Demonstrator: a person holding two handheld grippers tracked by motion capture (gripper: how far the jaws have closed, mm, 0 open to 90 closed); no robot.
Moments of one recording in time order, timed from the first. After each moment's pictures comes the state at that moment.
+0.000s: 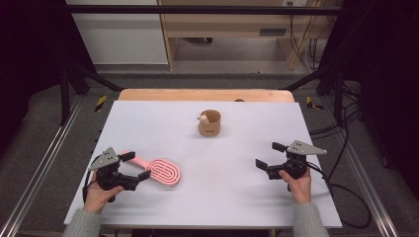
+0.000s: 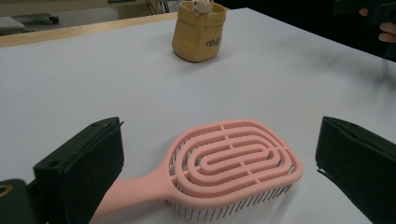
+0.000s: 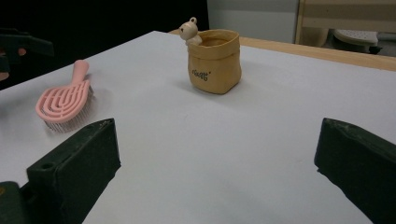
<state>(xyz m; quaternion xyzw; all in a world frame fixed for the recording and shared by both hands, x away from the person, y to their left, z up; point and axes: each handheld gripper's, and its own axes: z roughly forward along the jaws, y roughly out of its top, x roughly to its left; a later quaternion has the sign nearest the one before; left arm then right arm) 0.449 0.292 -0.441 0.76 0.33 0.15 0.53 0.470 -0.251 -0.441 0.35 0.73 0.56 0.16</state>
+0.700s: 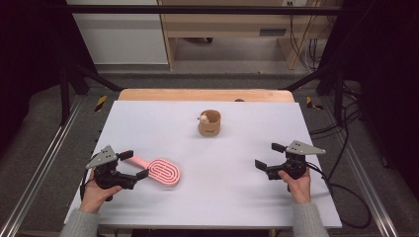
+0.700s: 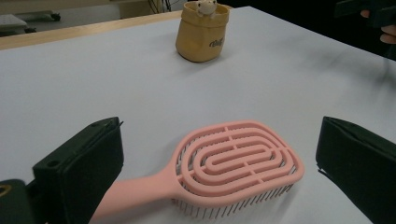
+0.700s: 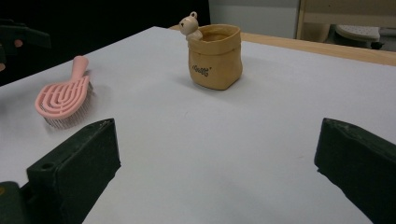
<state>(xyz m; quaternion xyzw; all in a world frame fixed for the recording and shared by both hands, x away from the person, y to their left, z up) 0.451 0.296 -0.434 0.77 0.33 0.15 0.53 0.471 -0.249 -0.442 0.36 0.73 0.56 0.16</state>
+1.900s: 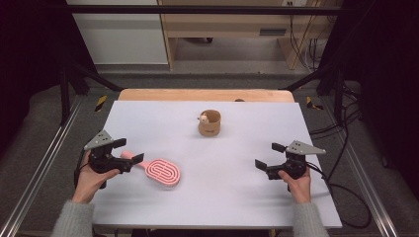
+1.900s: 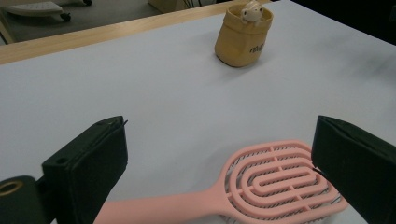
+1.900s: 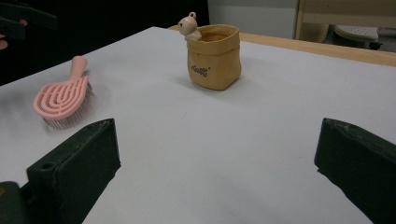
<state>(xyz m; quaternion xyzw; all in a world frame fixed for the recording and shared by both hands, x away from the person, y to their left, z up) 0.480 0.305 -0.405 0.77 0.38 0.17 0.48 0.471 -0.250 -0.442 0.36 0.73 0.56 0.16</state>
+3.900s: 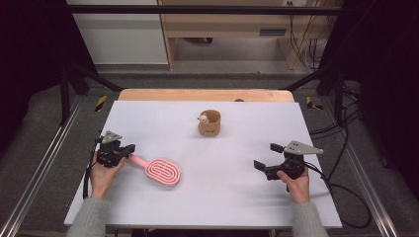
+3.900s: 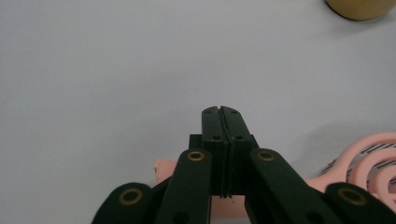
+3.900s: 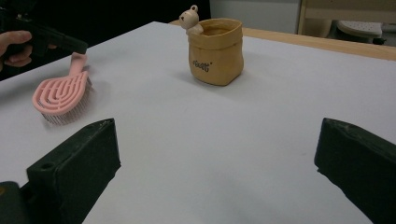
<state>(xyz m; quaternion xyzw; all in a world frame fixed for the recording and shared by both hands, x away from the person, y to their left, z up) 0.512 0.307 -0.448 0.76 0.49 0.21 0.37 0.472 -0.247 -0.445 0.36 0.74 0.55 0.16</state>
